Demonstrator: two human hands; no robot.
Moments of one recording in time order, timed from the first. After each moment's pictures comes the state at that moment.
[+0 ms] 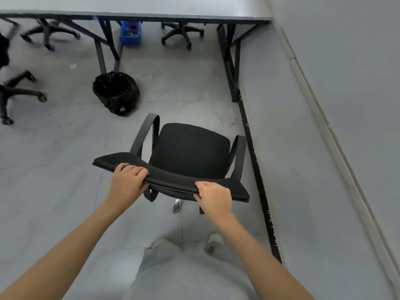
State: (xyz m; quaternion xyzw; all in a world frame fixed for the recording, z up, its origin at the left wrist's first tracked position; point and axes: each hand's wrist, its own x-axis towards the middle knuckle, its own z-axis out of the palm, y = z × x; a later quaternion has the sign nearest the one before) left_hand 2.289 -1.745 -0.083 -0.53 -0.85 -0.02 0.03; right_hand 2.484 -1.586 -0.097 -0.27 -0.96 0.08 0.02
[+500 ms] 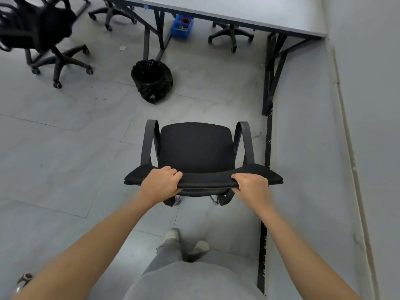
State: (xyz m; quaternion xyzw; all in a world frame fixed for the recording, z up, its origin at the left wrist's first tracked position) left_hand 2.371 -1.649 -0.079 -0.54 -0.84 0.04 -0.01; right_hand 2.518 -1.411 -0.101 -0.09 -0.99 0.07 0.10
